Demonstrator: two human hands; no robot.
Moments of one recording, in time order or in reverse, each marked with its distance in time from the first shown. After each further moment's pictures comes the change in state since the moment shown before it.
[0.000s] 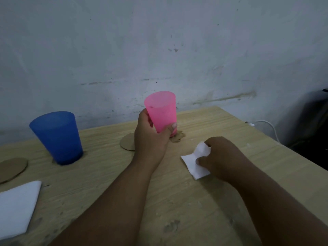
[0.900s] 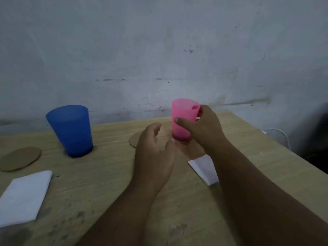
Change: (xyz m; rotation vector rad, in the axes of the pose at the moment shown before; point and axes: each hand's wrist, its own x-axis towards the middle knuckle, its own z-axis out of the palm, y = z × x) left_hand -0.042 0.005 -0.023 0.120 0.023 -0.081; right_hand 0.077 -0.046 0.022 0.715 0.239 -0.277
